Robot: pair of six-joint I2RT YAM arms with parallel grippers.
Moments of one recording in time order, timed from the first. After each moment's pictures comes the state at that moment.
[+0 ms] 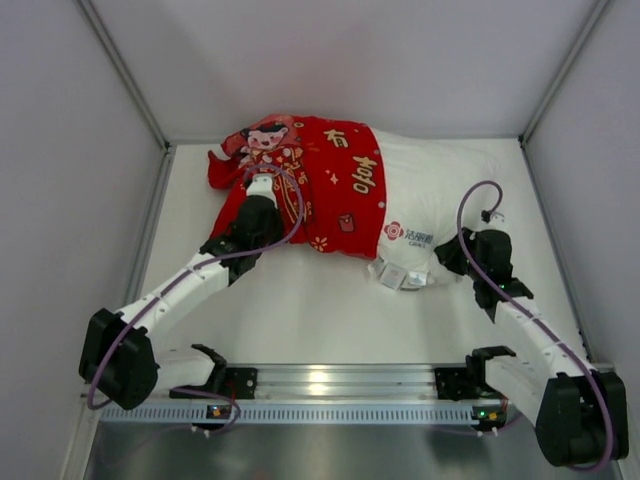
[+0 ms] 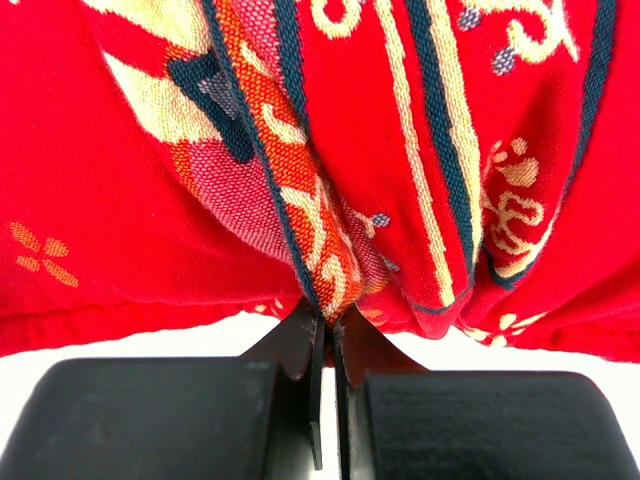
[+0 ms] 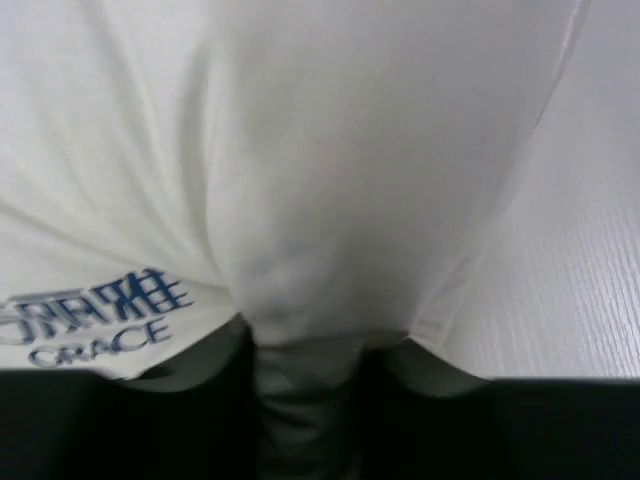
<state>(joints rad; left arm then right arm) -0.53 1.25 0.87 -0.19 -0.29 -0.40 0.11 0.92 0.41 -0.03 -0.07 0.54</state>
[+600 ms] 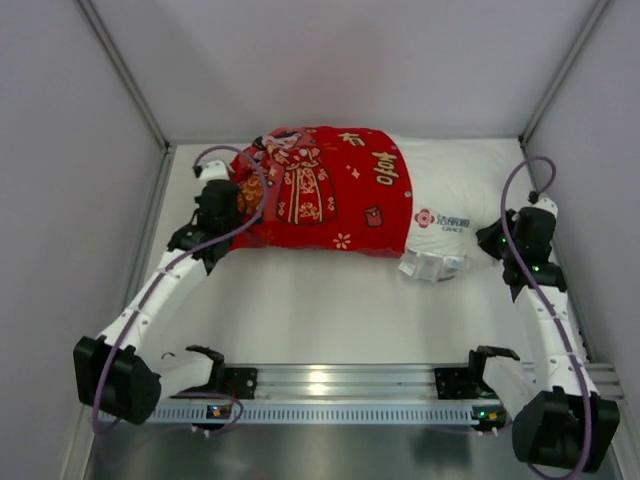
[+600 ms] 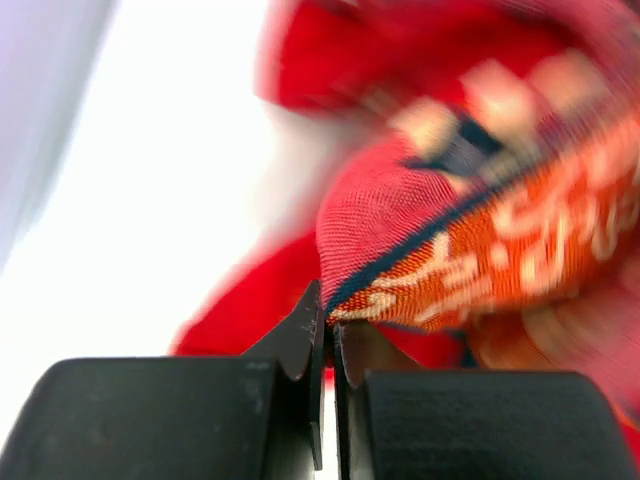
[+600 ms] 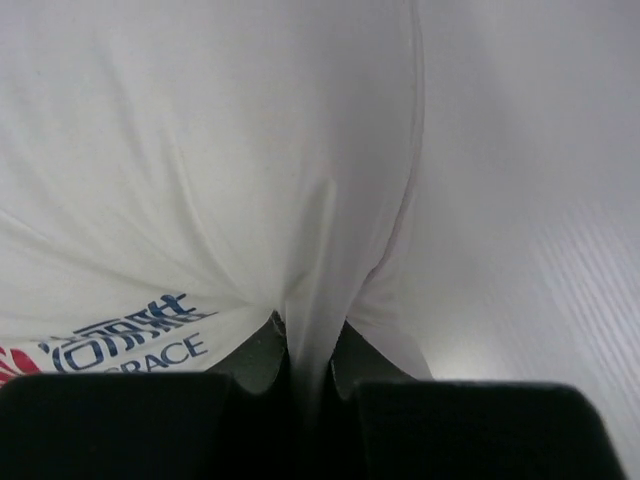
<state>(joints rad) -0.38 1.18 0.97 -0.38 -0.53 -0.31 -0.10 0.91 0.68 -0.32 -0.03 0.50</state>
